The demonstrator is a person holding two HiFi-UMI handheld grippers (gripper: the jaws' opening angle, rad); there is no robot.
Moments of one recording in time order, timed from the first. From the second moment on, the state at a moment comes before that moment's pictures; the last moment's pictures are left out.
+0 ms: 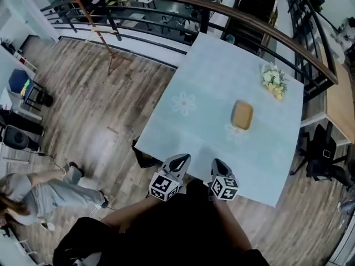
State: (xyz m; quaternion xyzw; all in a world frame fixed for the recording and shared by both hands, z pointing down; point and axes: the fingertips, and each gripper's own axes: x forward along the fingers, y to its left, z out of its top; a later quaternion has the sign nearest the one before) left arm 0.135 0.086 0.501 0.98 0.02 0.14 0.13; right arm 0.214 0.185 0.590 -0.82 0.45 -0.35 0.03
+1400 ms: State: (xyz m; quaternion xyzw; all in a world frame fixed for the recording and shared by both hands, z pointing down) left arm 0.358 0.160 0.564 0.97 0.05 0.20 0.15; right arm 0.534 0.232 0.718 -0.84 0.34 -0.42 0.03
